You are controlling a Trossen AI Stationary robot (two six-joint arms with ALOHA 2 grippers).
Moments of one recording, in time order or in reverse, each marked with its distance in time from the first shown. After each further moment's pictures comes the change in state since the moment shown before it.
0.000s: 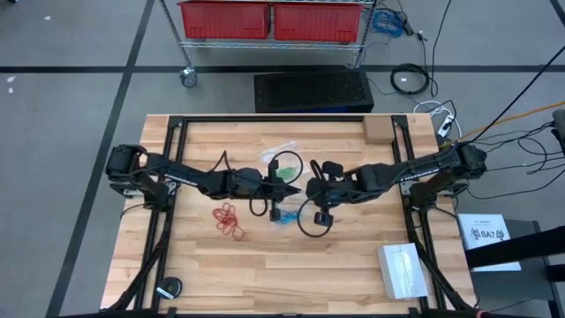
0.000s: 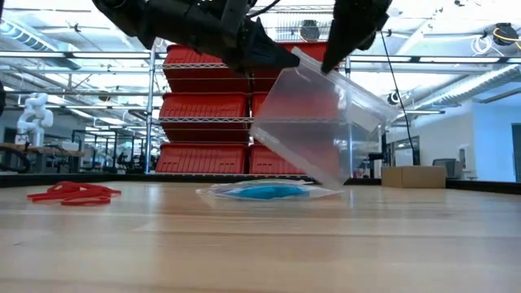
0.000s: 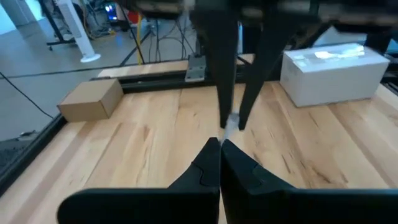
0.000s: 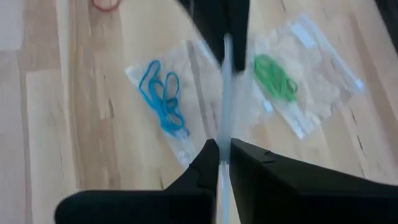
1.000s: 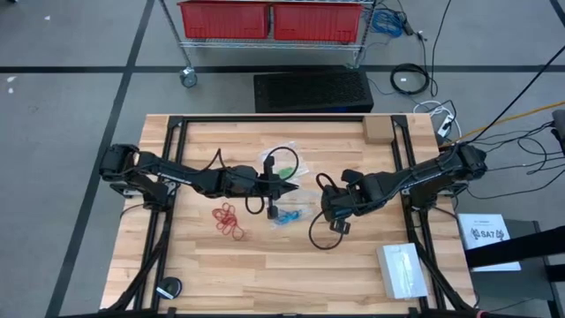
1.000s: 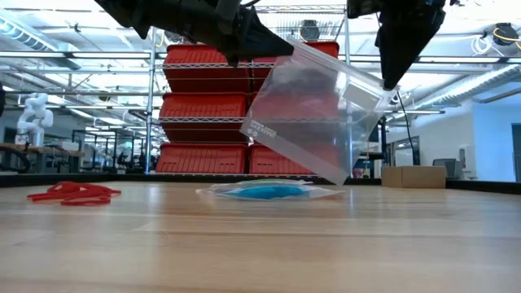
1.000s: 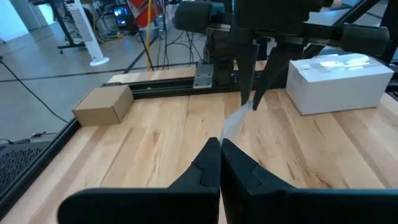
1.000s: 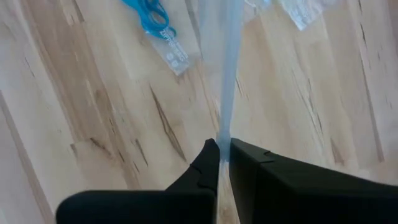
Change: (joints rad) left arm 0.000 -0.061 0.000 -0.046 -0.031 0.001; right arm 0.089 0.000 -0.001 -0.334 -0.027 0.256
